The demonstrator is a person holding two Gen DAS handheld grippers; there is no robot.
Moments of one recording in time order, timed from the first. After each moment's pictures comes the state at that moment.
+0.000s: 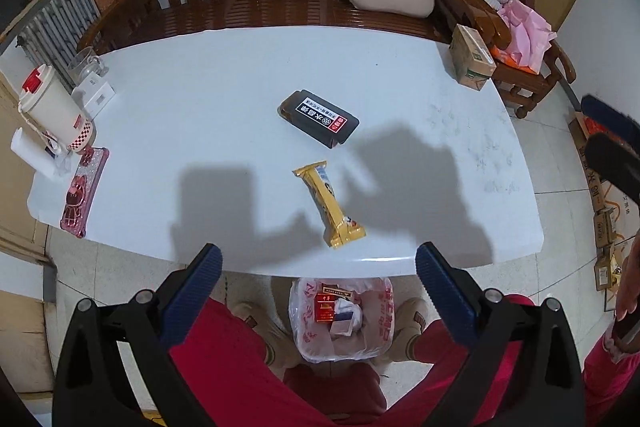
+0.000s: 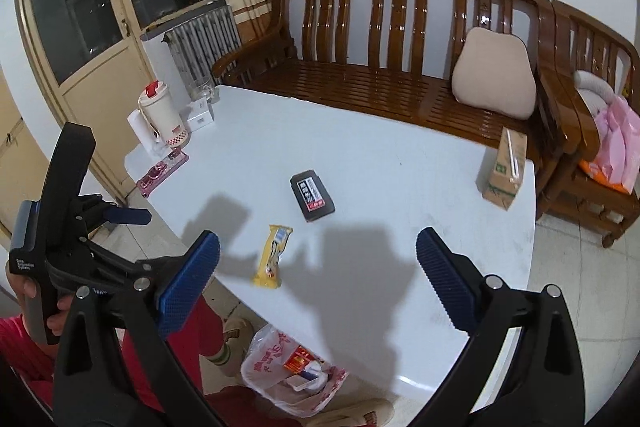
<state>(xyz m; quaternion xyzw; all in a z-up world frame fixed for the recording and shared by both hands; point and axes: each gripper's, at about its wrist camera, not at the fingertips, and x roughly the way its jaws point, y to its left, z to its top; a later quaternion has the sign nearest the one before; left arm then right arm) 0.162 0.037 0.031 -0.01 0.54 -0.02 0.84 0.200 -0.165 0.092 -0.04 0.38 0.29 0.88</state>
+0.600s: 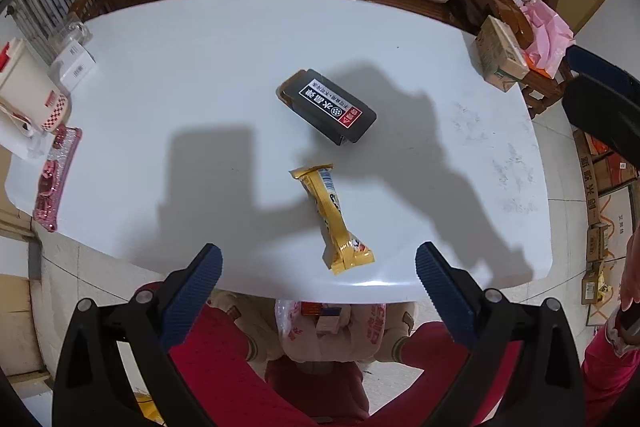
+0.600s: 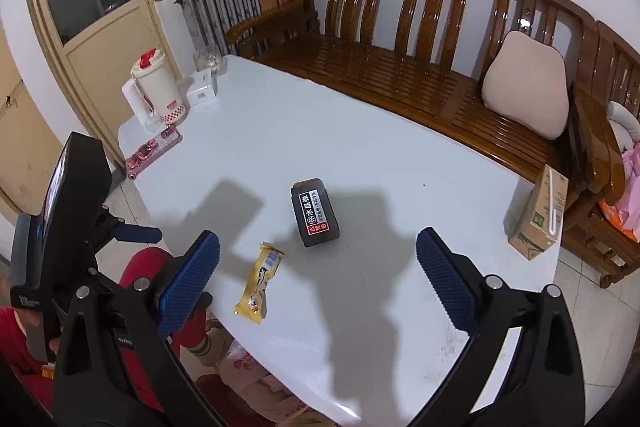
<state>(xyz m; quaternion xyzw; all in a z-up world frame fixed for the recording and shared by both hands) 0.215 0.047 -0.014 -0.05 0.59 -0.01 0.81 0.274 -0.109 0.069 -0.10 0.42 0.32 0.84</state>
